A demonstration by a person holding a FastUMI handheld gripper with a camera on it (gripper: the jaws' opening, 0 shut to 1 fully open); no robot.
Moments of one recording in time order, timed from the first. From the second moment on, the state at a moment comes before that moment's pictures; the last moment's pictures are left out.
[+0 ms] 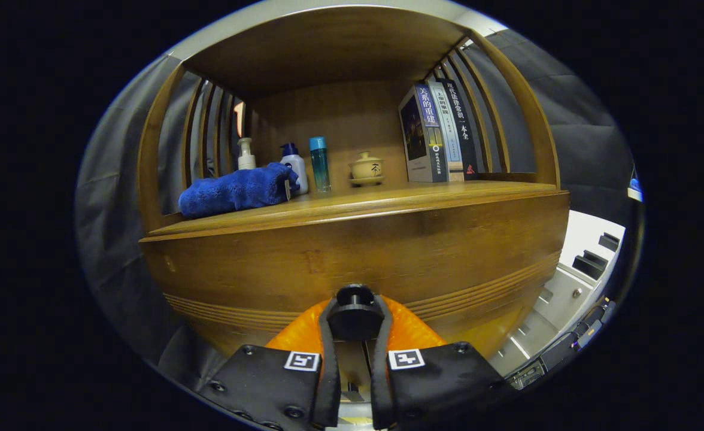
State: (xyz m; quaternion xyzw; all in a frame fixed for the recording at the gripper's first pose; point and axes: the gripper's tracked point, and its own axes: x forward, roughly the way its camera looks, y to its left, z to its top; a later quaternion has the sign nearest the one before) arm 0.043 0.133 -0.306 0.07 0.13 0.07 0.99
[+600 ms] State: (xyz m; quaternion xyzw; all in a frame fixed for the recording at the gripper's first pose) arm -0.037 0.122 -0.303 0.05 0.12 0.07 0.99
